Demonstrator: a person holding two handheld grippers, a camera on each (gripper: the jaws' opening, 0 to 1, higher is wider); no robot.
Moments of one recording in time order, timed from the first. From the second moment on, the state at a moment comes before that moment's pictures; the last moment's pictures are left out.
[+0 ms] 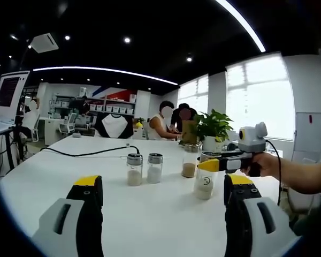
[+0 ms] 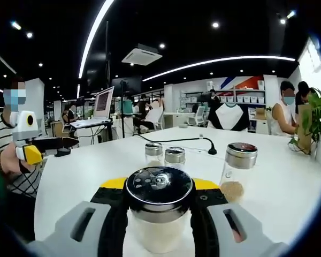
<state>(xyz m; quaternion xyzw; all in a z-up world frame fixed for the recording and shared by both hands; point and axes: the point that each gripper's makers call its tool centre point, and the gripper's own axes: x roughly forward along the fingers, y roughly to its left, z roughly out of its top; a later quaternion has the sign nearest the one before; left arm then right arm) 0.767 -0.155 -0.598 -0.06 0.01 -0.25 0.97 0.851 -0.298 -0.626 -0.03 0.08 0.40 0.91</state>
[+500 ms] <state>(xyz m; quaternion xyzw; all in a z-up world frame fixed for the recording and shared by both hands) 0.768 -0.153 -0.598 -0.06 0.01 -0.25 0.97 0.849 -0.296 -0.629 0.00 0.09 0.39 0.92</state>
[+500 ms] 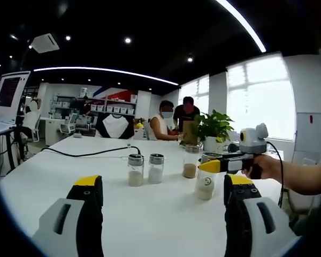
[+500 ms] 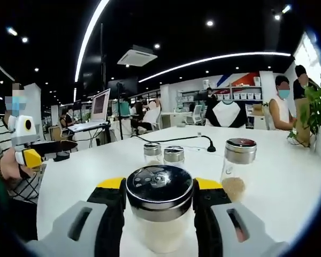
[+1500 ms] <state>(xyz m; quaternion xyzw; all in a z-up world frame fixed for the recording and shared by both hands) 0.766 -0.157 -0.604 -0.06 0.02 -0.25 0.97 0.851 -0.313 -0.614 0.02 0.08 0.21 0.98</state>
